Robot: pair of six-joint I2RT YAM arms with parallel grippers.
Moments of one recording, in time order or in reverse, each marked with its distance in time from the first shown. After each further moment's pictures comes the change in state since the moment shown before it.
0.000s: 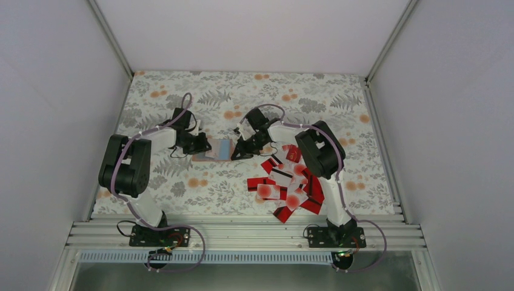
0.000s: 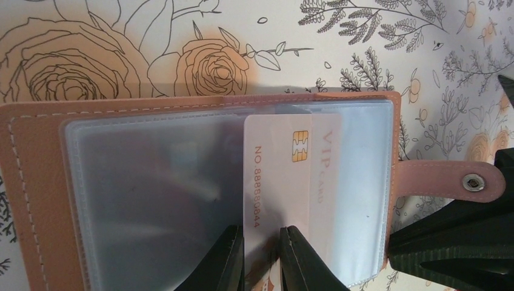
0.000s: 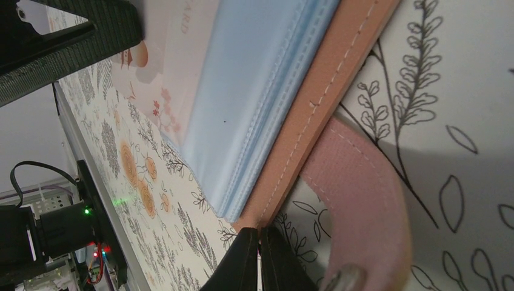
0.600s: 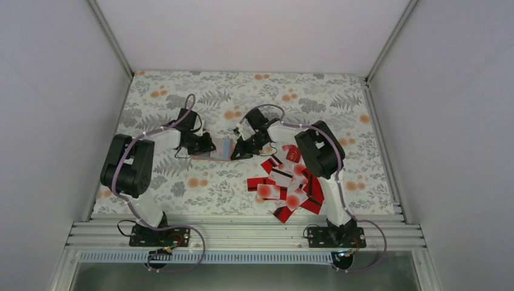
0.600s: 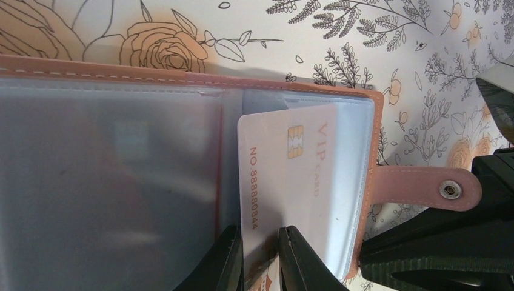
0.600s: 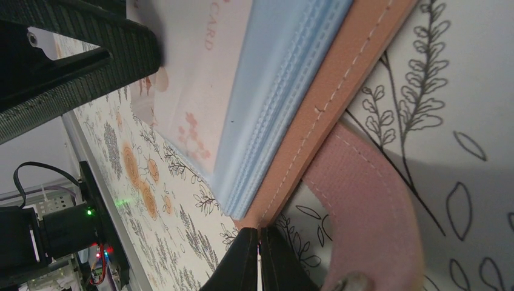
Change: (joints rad) left arm -0.052 0.003 -0.001 0.026 -0.001 -0.105; right arm 0.002 0.004 0.003 0.007 -0.005 0.008
